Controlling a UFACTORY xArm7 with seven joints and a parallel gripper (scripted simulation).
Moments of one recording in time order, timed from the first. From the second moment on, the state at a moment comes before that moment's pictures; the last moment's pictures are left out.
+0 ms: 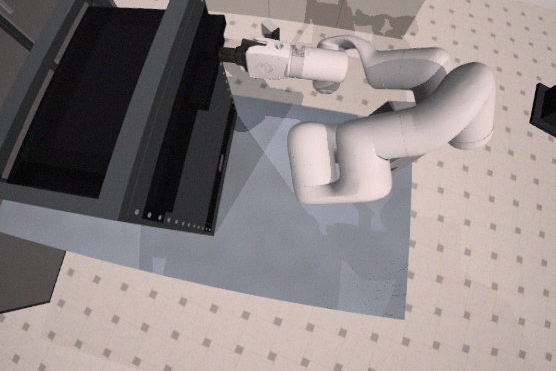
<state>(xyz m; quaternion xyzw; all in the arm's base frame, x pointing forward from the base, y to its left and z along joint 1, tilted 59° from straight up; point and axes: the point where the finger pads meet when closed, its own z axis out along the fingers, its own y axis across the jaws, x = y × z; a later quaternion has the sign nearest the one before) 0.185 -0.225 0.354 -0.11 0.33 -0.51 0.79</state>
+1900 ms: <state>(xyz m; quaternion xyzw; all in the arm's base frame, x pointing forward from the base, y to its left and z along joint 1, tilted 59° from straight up) 0.195 -0.227 0.367 -0.11 0.33 -0.51 0.79</state>
